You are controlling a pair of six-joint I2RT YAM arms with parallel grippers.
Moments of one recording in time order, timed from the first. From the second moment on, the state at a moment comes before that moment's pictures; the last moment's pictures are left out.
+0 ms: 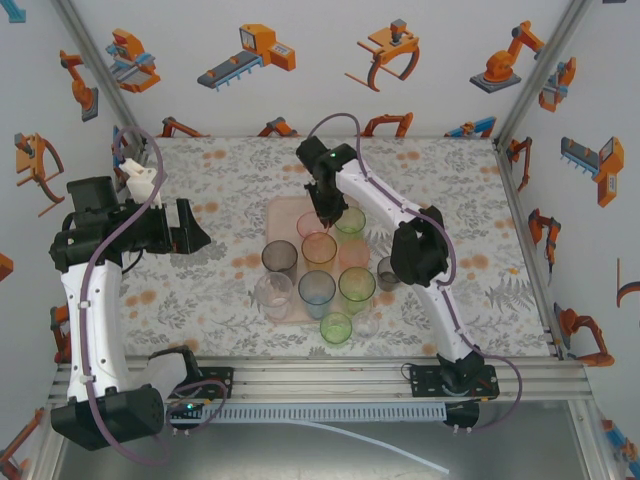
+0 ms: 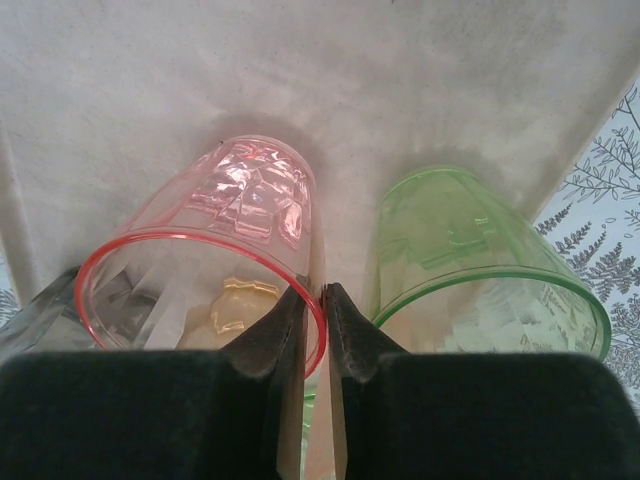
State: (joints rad) left arm 0.18 1.04 1.26 -1.07 0.58 0.17; right arm 0.67 2.35 2.27 -1.22 0.03 0.30
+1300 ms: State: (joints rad) left arm 0.19 1.01 1.26 -1.07 0.58 0.17; right arm 0.67 2.33 2.43 -1.35 0.05 0.30
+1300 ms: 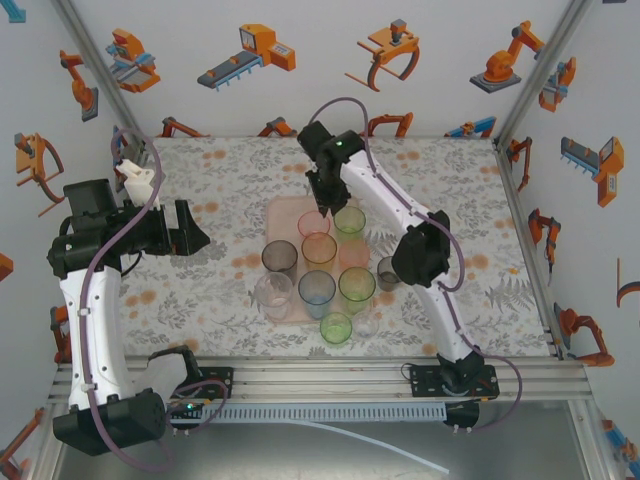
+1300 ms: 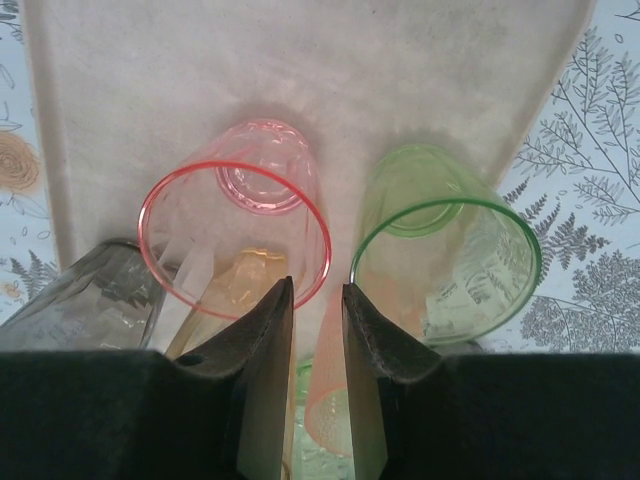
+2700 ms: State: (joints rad) left arm 0.18 1.05 1.28 -1.08 0.60 0.16; right arm 0.38 1.32 1.11 -1.03 0.08 0.53
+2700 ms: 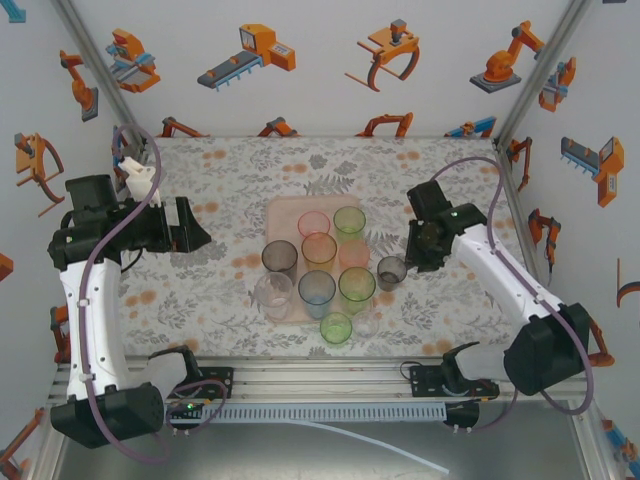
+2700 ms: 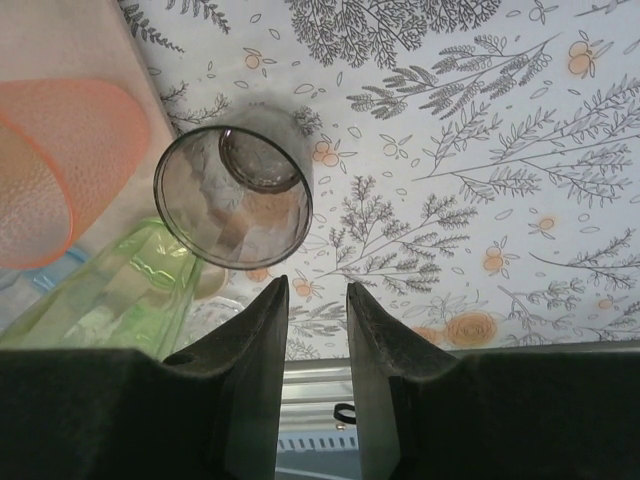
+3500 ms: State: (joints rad) left arm 0.18 1.04 1.26 -1.09 0.60 0.16; right arm 0.37 1.45 1.03 -0.90 0.06 0.52
